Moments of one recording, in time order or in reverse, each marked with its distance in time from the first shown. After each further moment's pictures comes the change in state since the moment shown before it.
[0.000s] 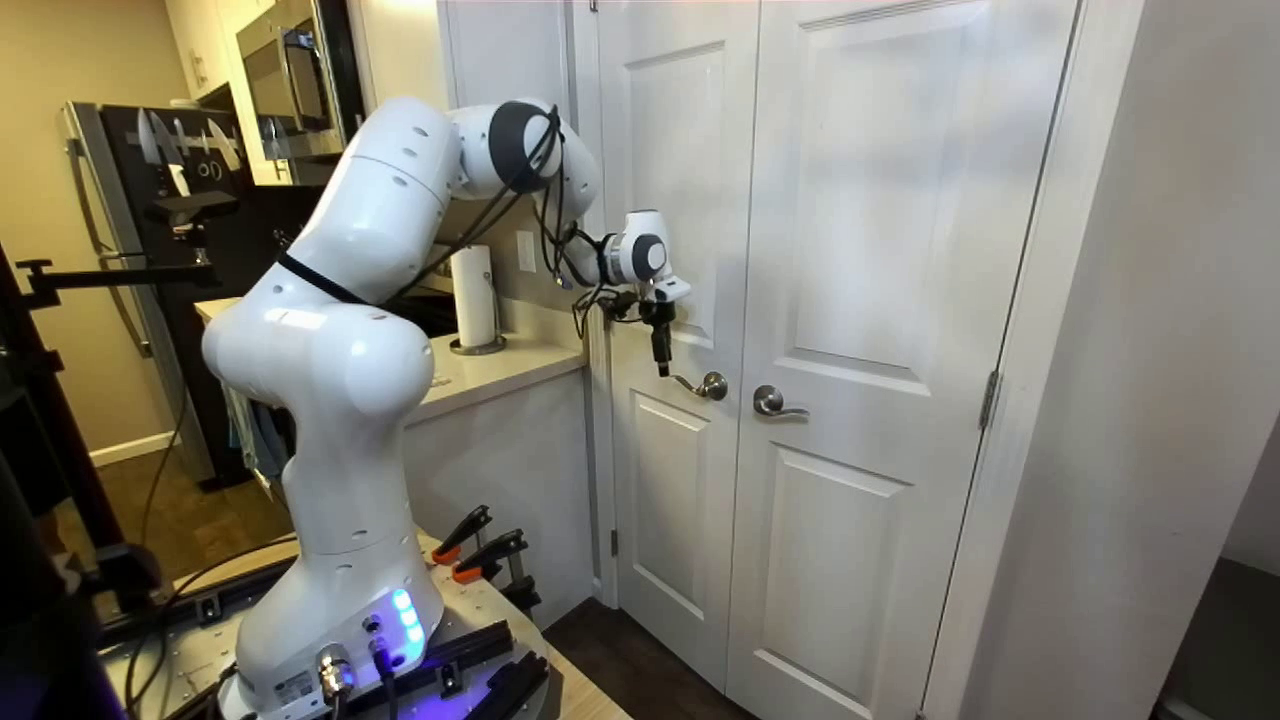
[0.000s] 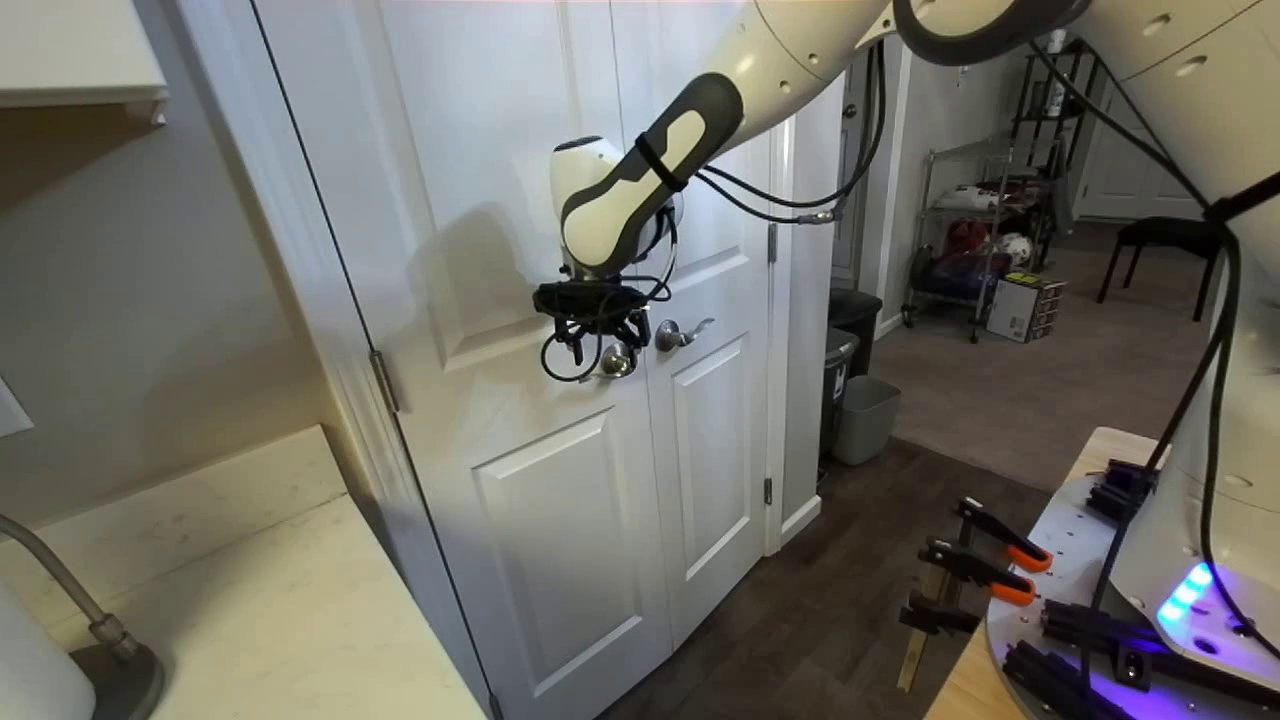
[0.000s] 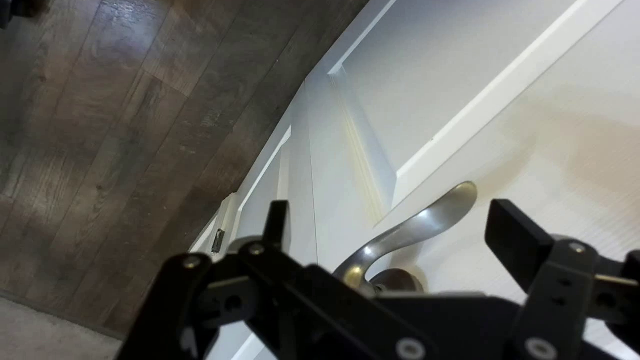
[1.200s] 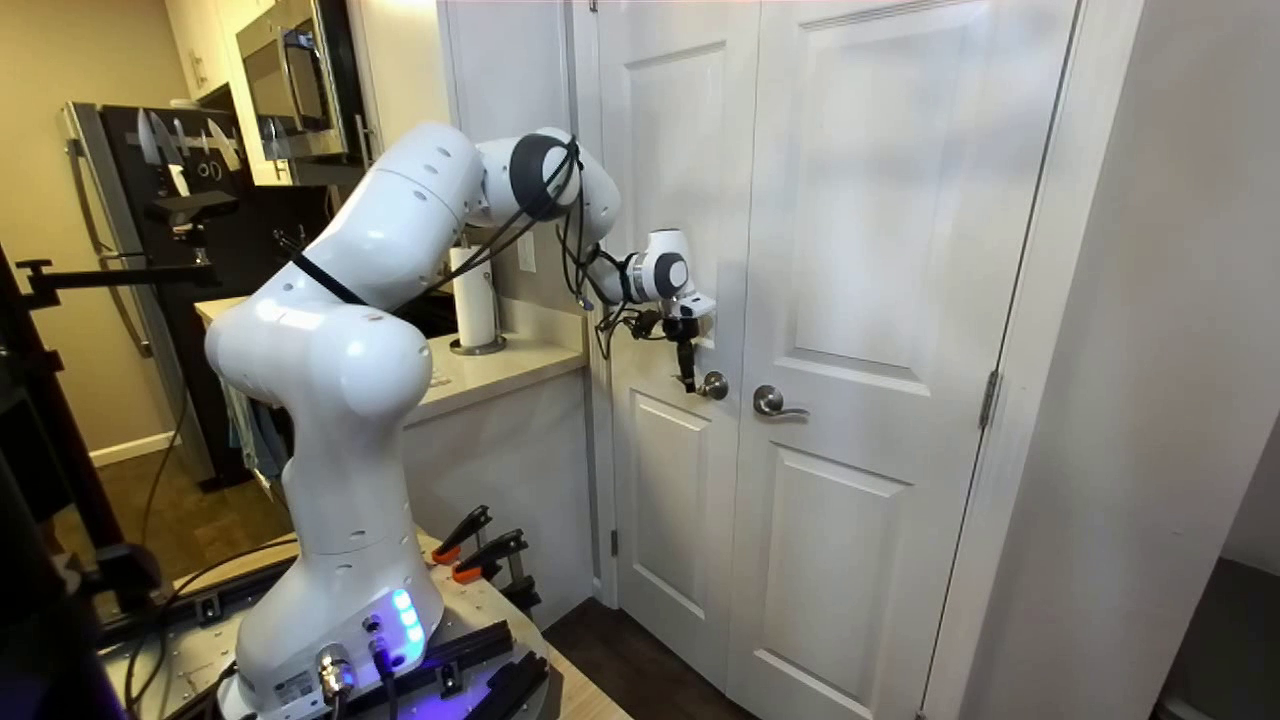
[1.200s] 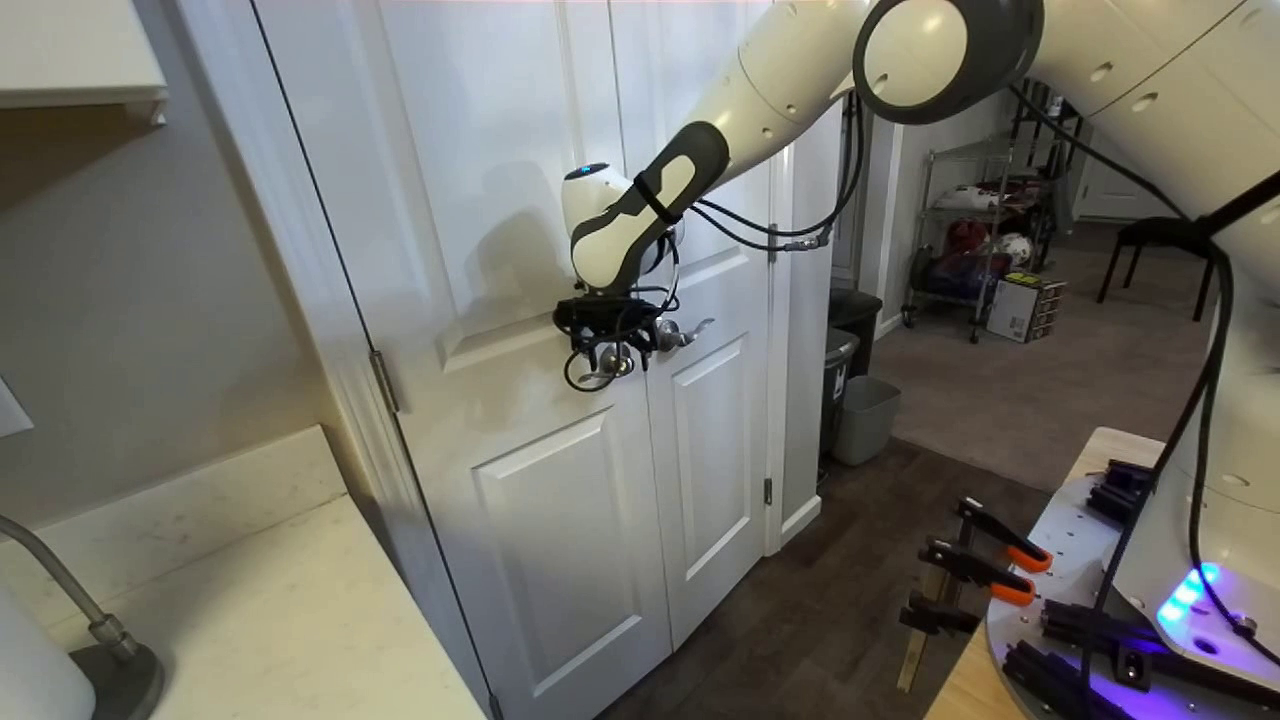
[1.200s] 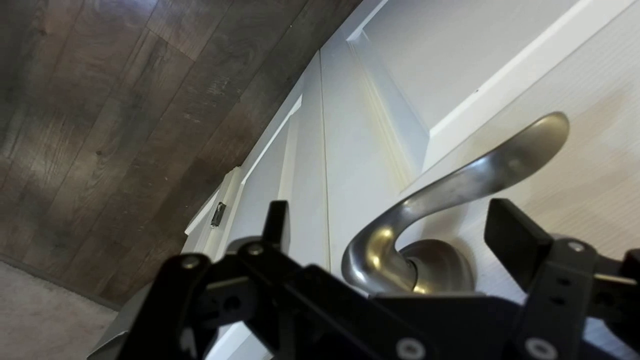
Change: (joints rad) arm -0.030 0.128 -0.042 0.128 -0.007 -0.015 -0.092
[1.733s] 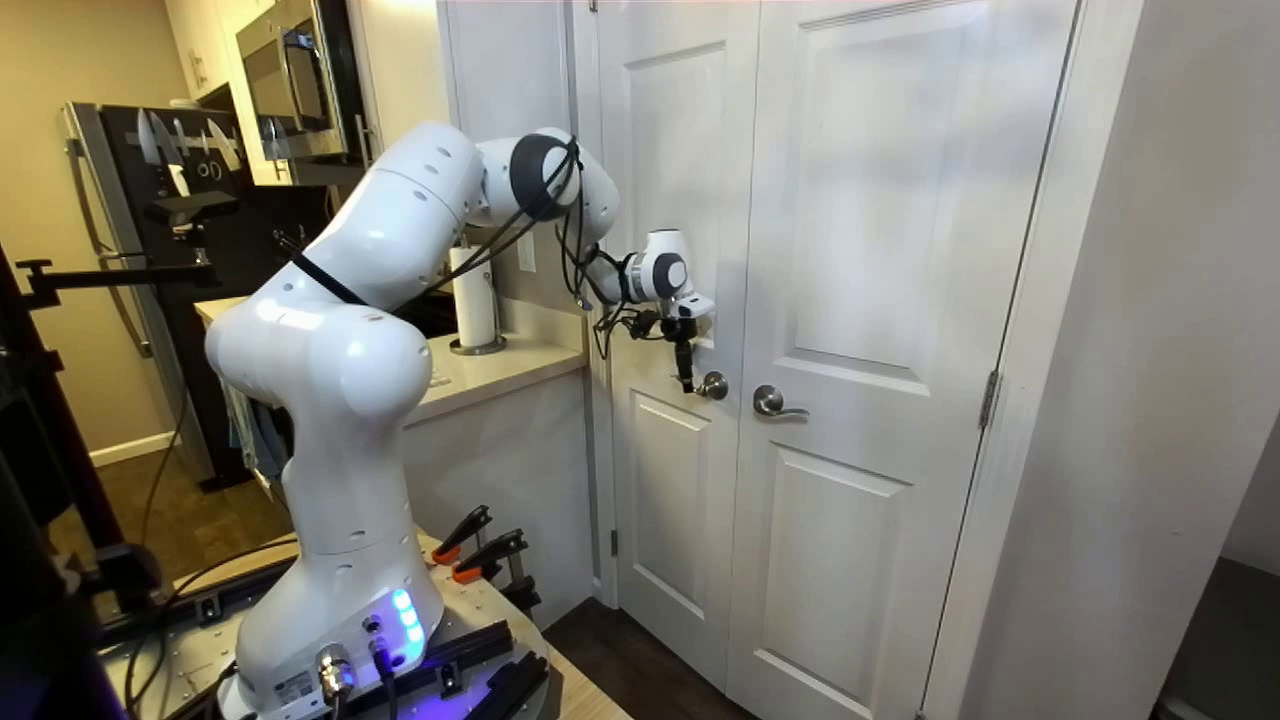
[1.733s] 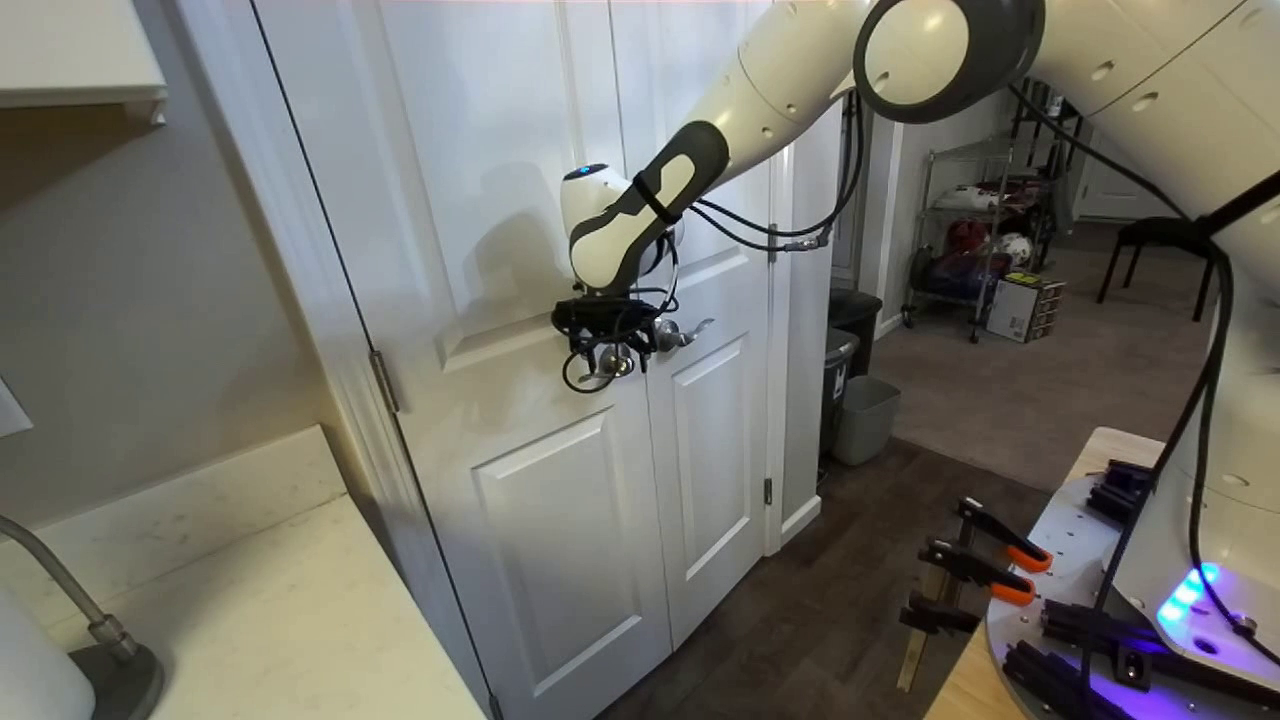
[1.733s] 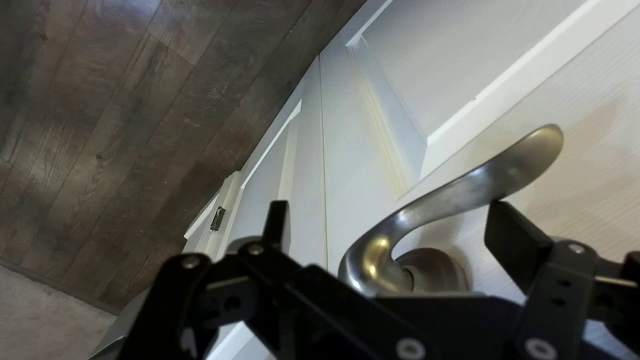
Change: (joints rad) arm -0.001 -0.002 0.009 -0.003 0.003 -0.003 0.000
